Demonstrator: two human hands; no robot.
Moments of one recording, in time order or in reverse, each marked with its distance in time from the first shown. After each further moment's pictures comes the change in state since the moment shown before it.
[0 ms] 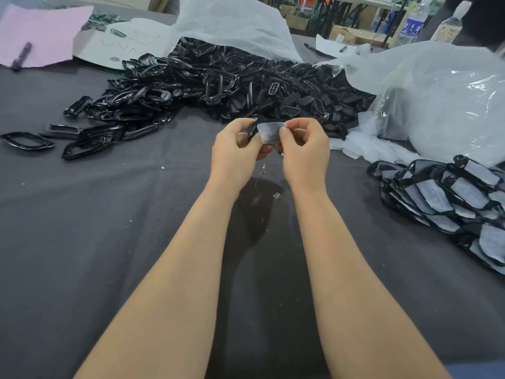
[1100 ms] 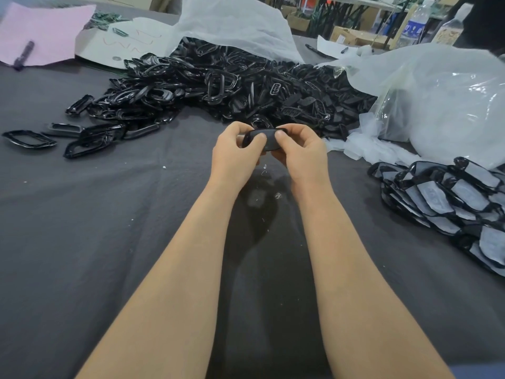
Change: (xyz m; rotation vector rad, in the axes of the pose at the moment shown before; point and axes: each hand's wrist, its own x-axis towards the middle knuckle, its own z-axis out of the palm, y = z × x) left_hand 0.000 -0.001 -0.002 0.130 0.011 -0.013; right_hand 0.003 0.005 0.002 0.262 -0.141 0.193
